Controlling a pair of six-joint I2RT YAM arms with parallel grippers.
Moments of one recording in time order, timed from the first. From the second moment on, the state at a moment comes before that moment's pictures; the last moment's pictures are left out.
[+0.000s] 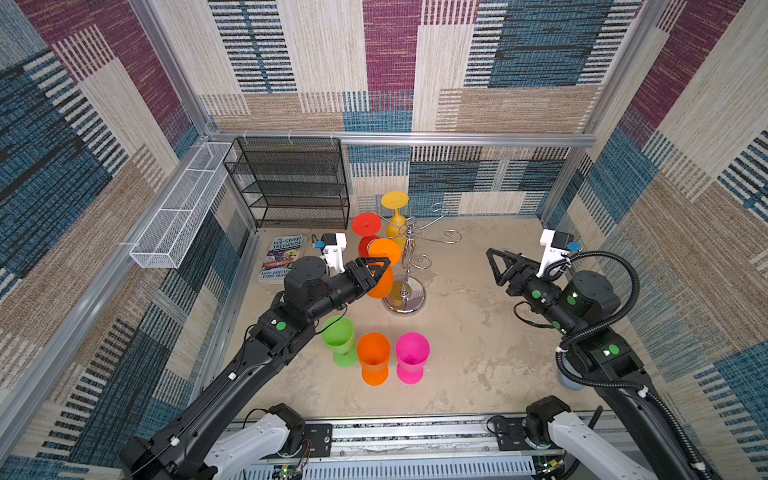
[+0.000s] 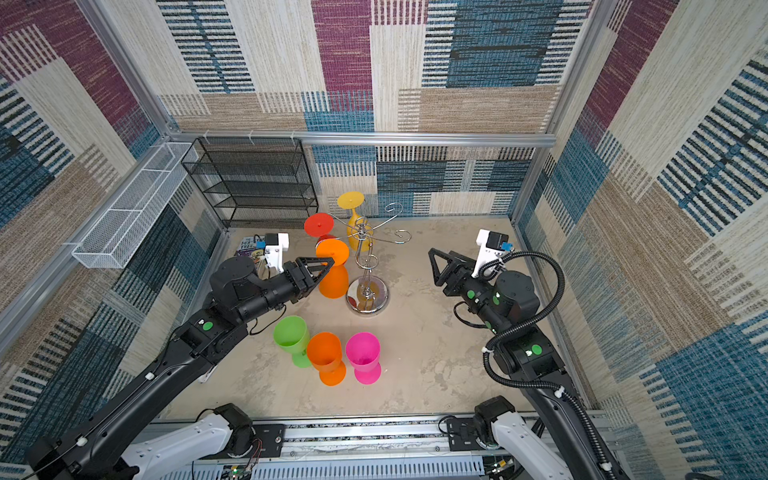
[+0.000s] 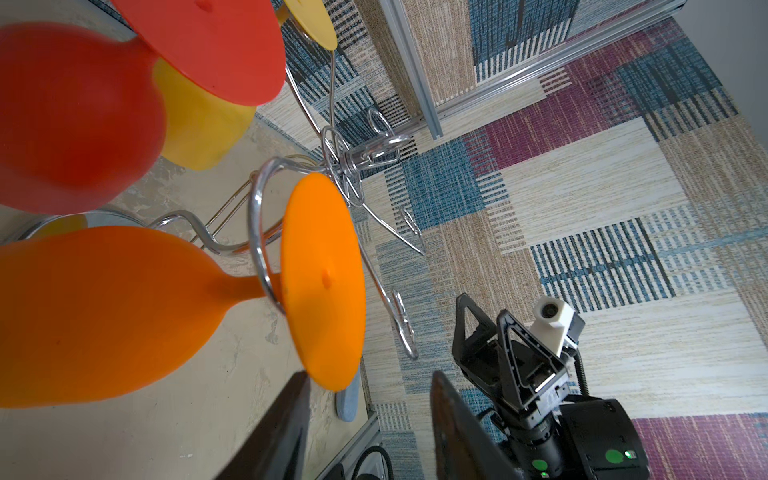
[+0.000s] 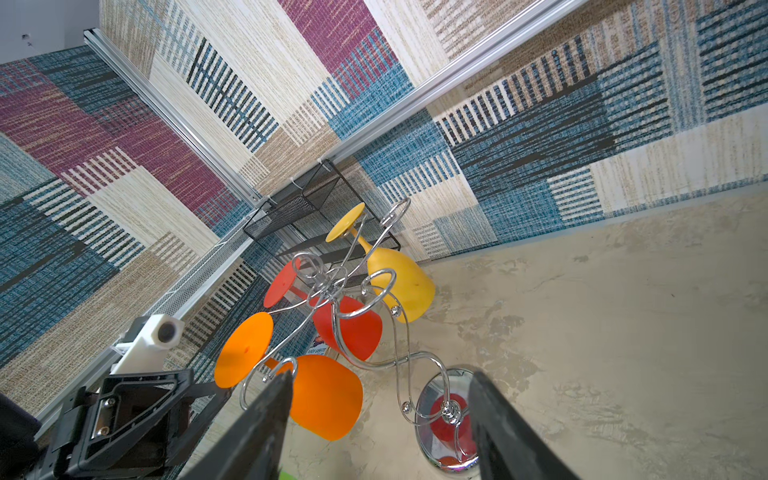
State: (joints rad) left arm -0.58 1.01 1.01 -0.16 0.26 -1.07; right arm 0.35 0.73 0.91 -0.21 -0.15 0.62
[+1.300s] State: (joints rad) left arm -0.55 1.02 1.04 -0.18 0.22 -1.03; right arm 0.35 0.72 0.91 -0.21 -0.13 0.61
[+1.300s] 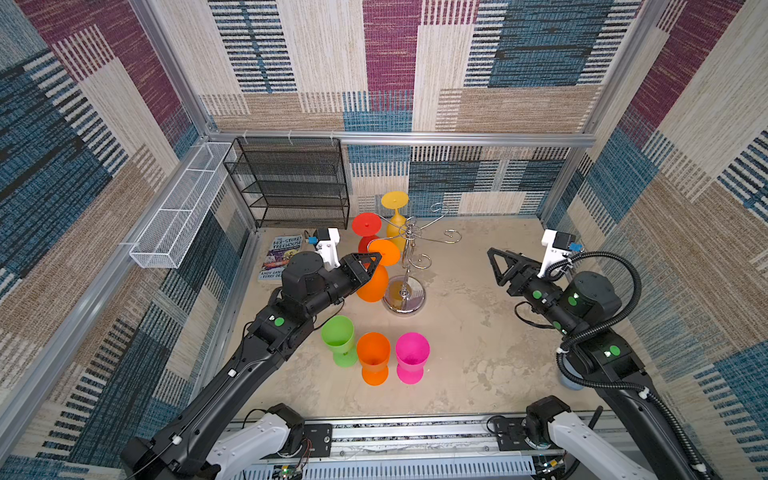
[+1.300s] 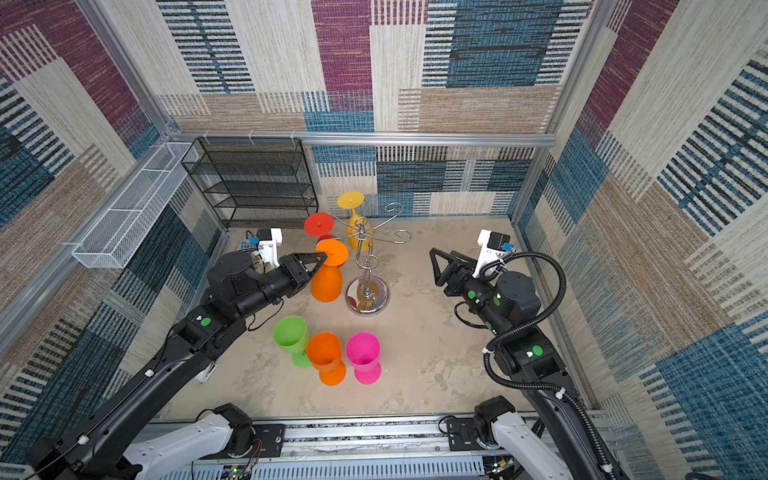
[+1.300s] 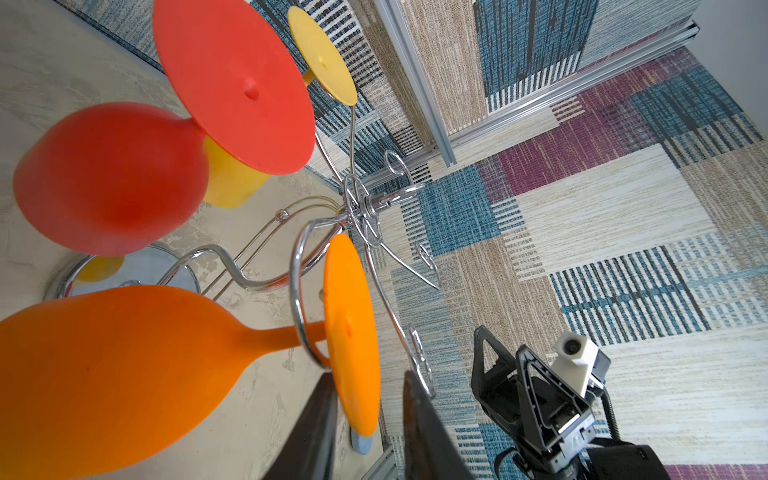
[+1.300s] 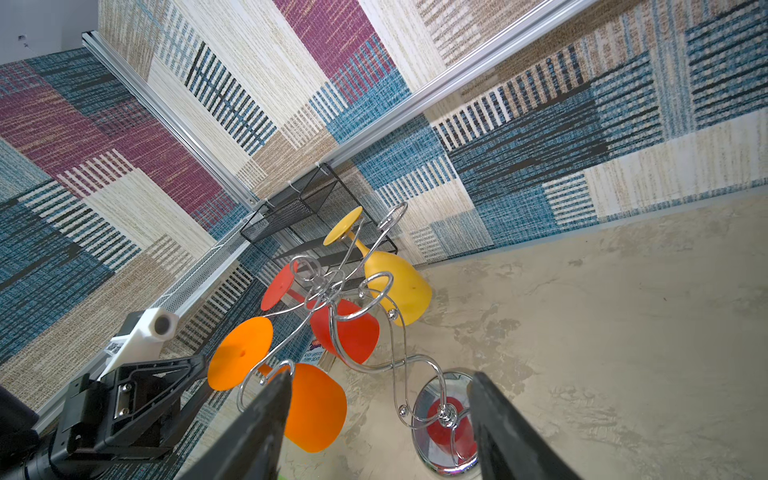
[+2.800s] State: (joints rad) left arm -0.51 1.00 1.08 -0.23 0.26 -1.13; right arm 0.35 0.72 0.89 -0.21 -0.12 0.59
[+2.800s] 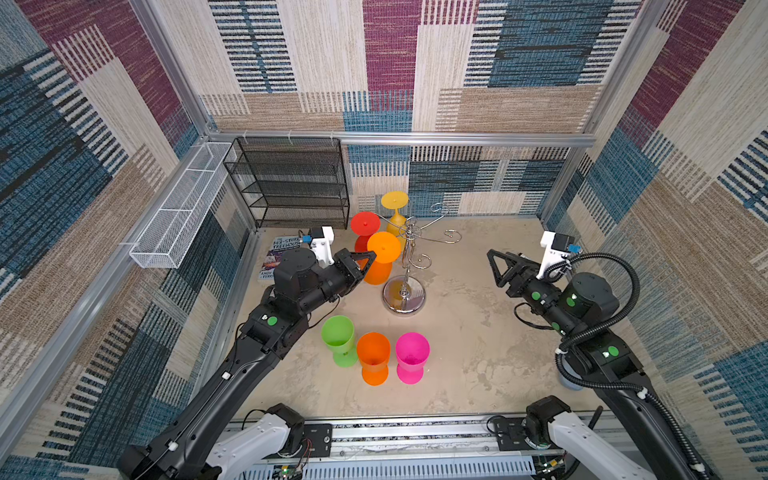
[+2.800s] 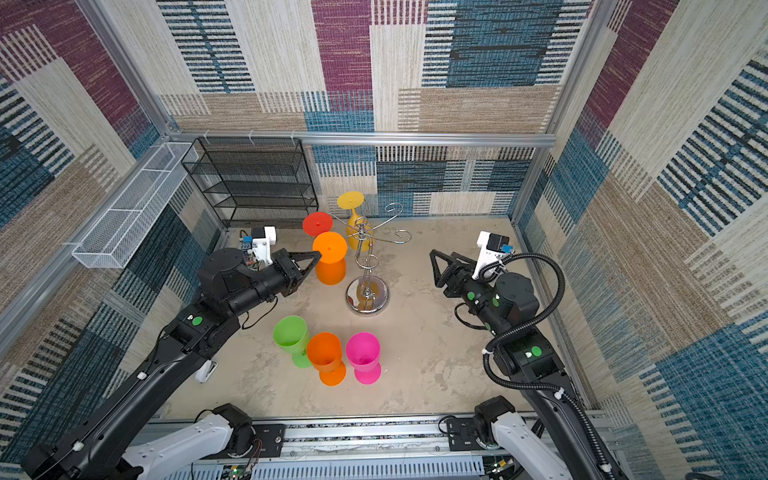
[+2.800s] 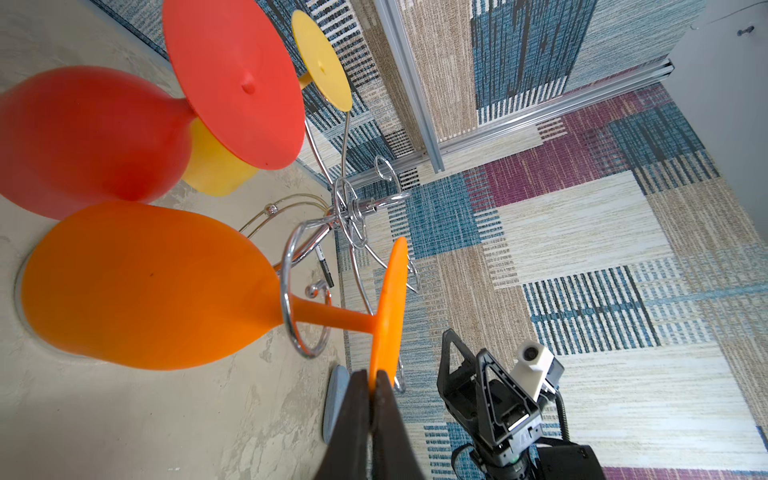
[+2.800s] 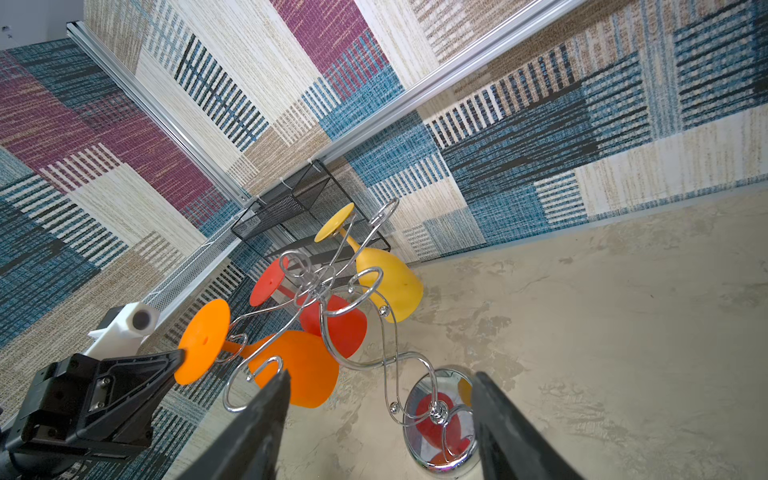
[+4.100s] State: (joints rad) left arm -0.43 1.11 1.14 -0.20 0.37 -1.29; right arm 0.34 0.70 0.88 -0.21 -0.12 0.59
